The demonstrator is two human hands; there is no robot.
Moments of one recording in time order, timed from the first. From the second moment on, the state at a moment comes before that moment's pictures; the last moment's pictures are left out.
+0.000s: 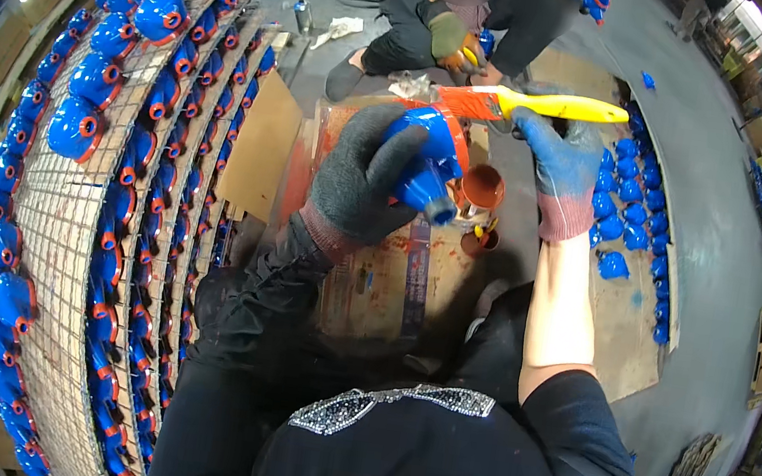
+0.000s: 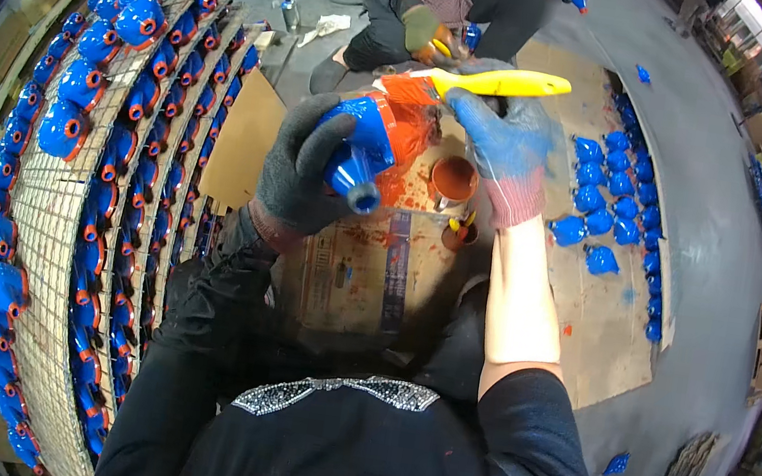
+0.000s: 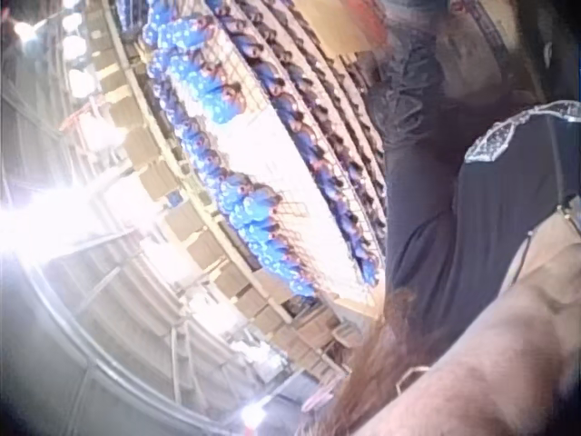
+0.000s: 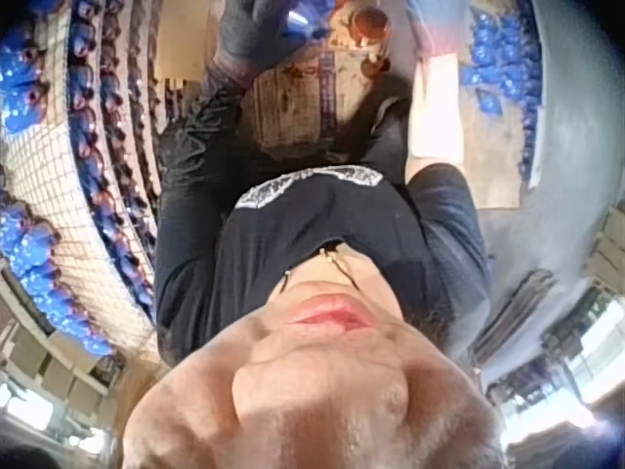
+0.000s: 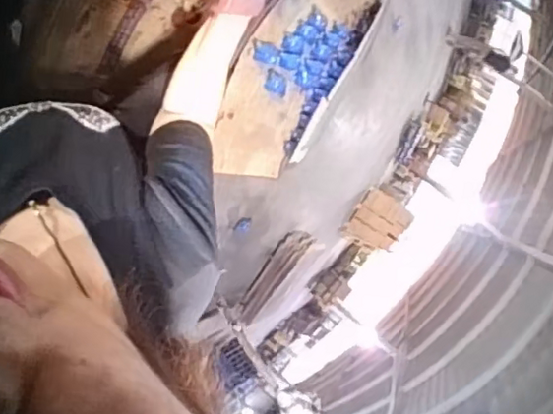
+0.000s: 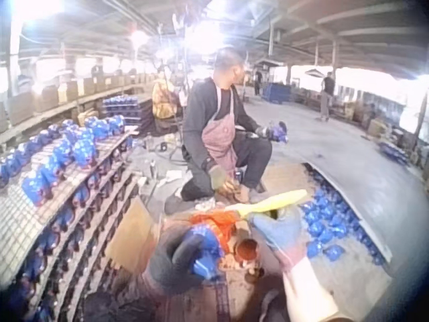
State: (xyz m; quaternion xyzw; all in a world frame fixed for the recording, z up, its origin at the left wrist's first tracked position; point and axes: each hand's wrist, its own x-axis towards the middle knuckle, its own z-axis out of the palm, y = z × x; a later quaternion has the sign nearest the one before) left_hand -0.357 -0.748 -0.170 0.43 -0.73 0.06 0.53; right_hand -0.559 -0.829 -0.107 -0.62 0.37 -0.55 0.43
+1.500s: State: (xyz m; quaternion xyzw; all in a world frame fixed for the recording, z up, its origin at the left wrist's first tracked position) left_hand -0.329 -0.730 -0.163 0.04 -0.05 -0.74 0.67; right_hand -0.529 -0.811 -0.132 -0.69 0.11 -0.59 0.40
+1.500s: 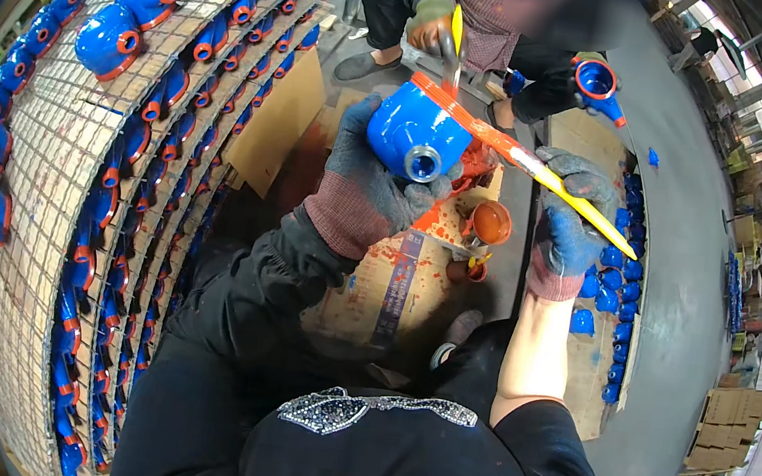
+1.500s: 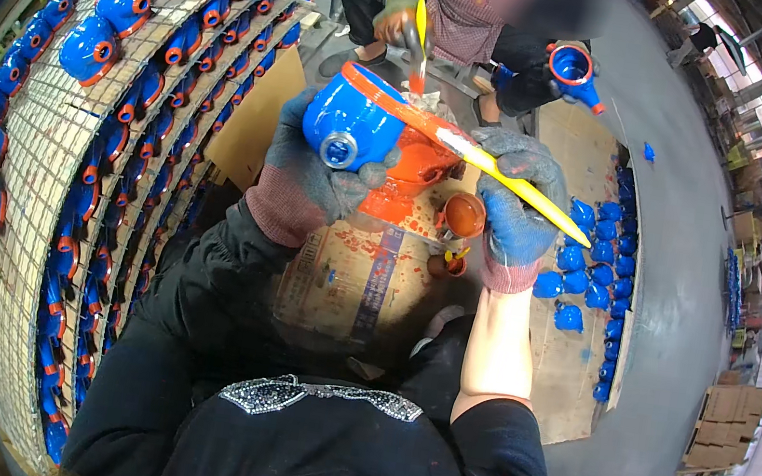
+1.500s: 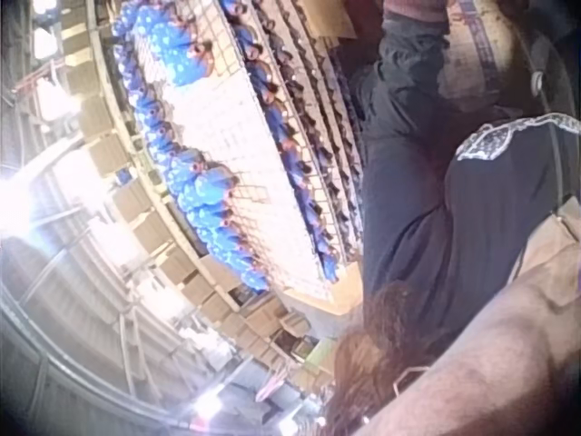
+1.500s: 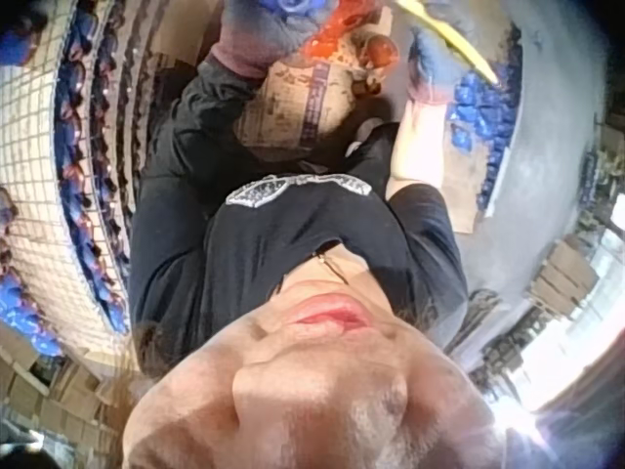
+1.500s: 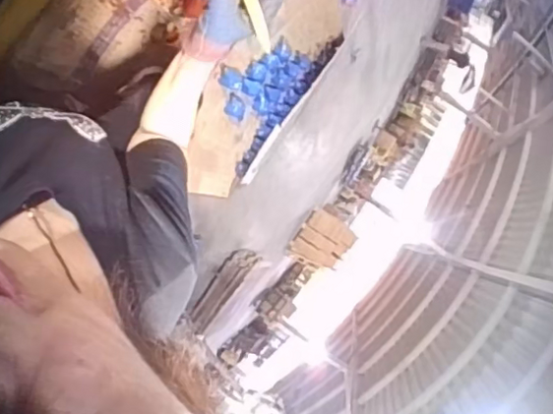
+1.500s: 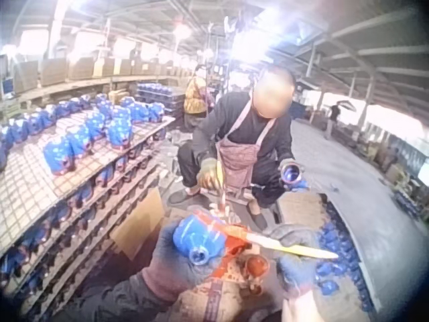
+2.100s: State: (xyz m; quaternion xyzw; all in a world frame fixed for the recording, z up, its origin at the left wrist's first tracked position) left_hand -0.306 -0.720 -0.158 0.05 -0.08 -0.70 0.71; right_hand -0.519 -0.859 -0.199 -0.72 0.29 -0.44 0.44
